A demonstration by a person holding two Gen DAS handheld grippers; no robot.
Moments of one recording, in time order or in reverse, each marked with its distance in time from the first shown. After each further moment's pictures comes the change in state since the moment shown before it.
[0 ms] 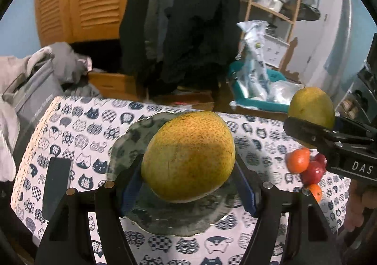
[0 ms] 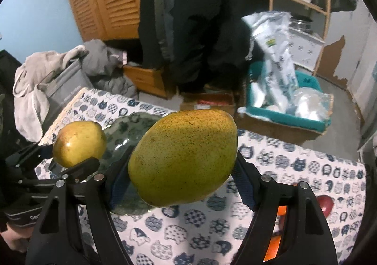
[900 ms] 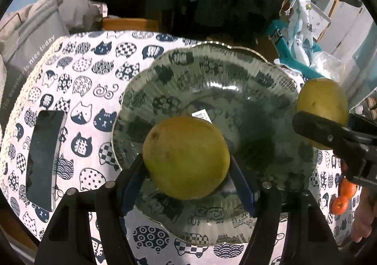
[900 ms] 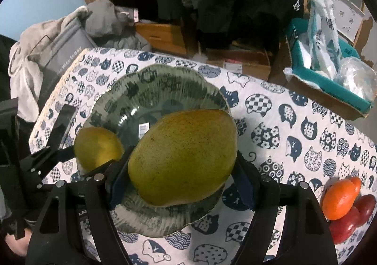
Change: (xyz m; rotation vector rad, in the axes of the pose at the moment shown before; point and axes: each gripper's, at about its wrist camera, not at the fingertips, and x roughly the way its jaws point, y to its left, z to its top) left arm 0.097 0.053 -0.043 -0.098 0.263 0.086; right arm 0.113 0.021 -0.022 0.006 0.232 0.097
